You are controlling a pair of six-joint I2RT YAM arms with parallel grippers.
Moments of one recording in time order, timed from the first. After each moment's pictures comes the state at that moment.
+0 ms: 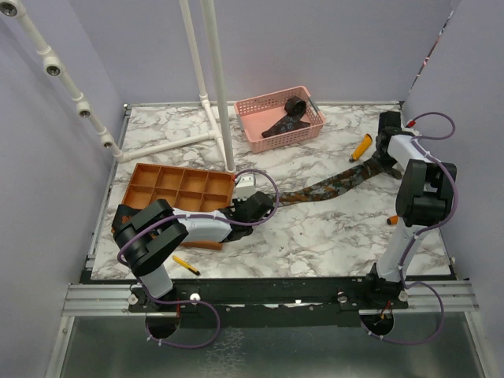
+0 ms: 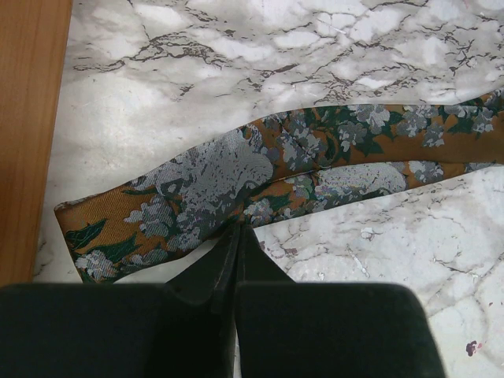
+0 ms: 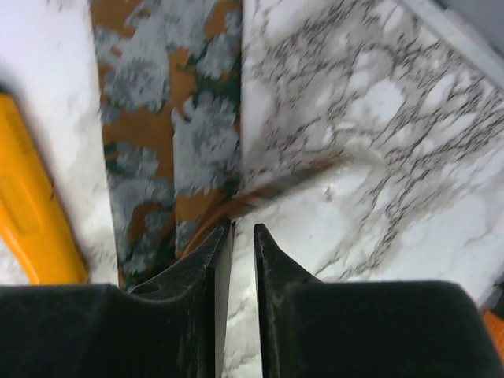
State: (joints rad) left arm -0.93 1.67 0.75 0.10 -0.52 -0.83; right arm -0.14 1.97 1.44 -0.57 0.47 0.69
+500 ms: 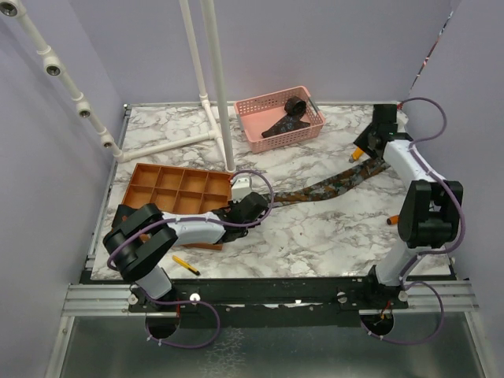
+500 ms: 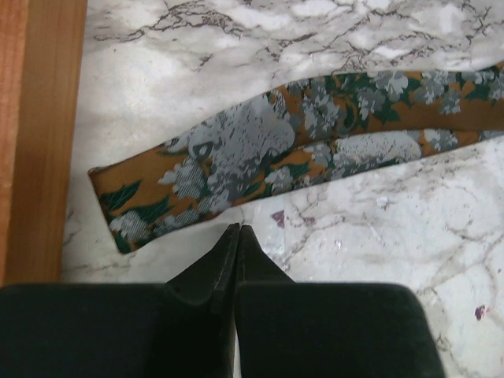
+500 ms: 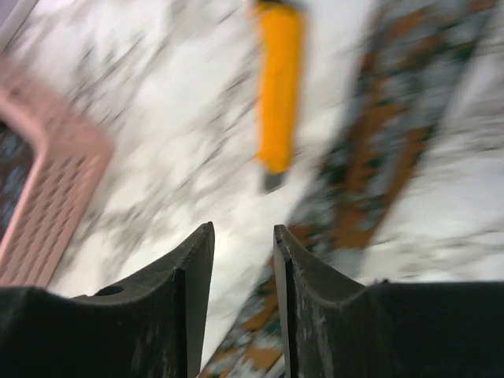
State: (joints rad) left arm -0.92 1.62 0.72 0.07 -0.49 -0.83; right arm -0.07 1.75 1.34 -0.39 0.25 0.63
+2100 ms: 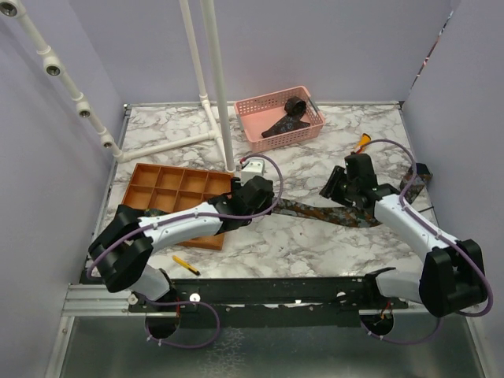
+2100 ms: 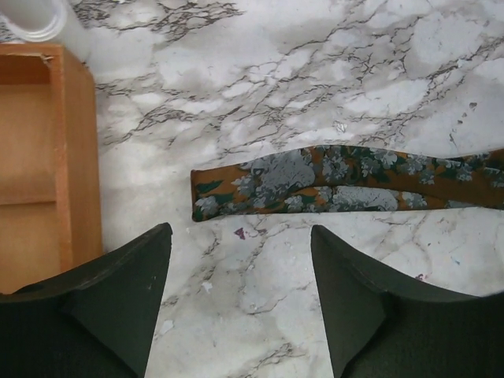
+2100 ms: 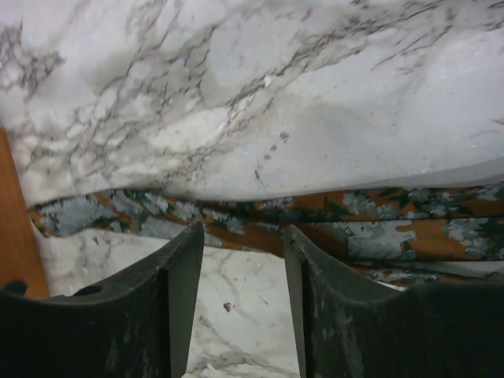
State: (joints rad) left arm -0.94 1.44 0.88 -0.16 -0.49 -0.60; right arm 0.25 1.25 0.77 -0.35 0.02 0.63
